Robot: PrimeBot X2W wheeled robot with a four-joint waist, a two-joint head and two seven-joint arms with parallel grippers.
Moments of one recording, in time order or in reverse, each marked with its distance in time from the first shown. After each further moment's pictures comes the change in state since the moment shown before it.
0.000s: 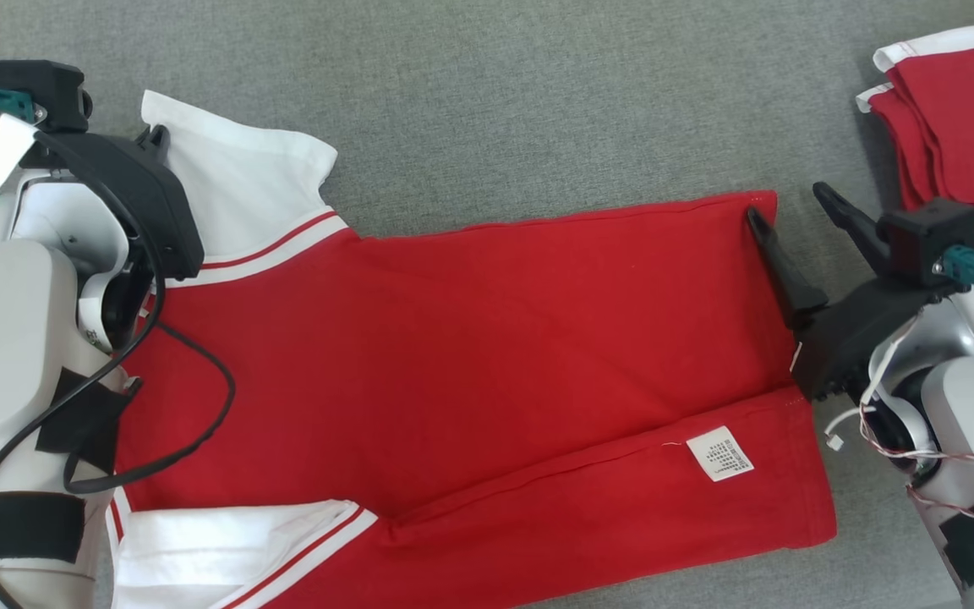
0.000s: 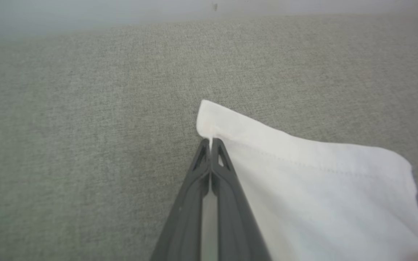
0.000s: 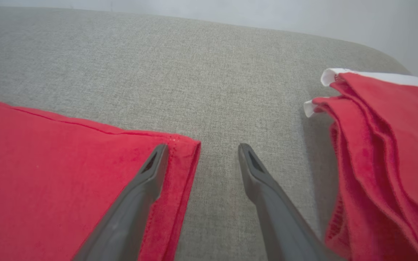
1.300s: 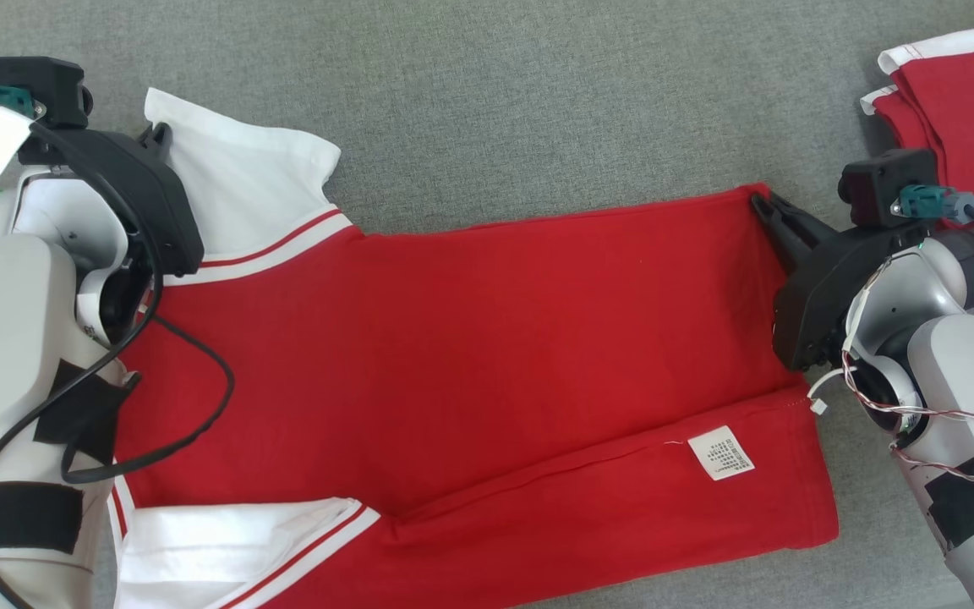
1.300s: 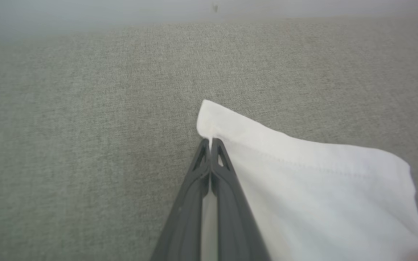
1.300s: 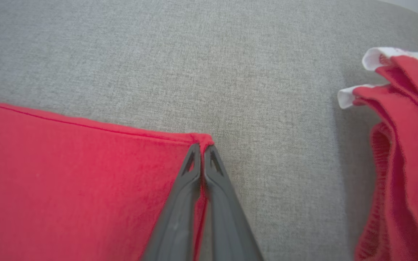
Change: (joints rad) left arm -0.025 0.000 -0.006 0.047 -0.013 -0.017 -0.020; right arm -0.105 0.027 0.035 0.052 0.035 -0.020 0.238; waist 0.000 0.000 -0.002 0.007
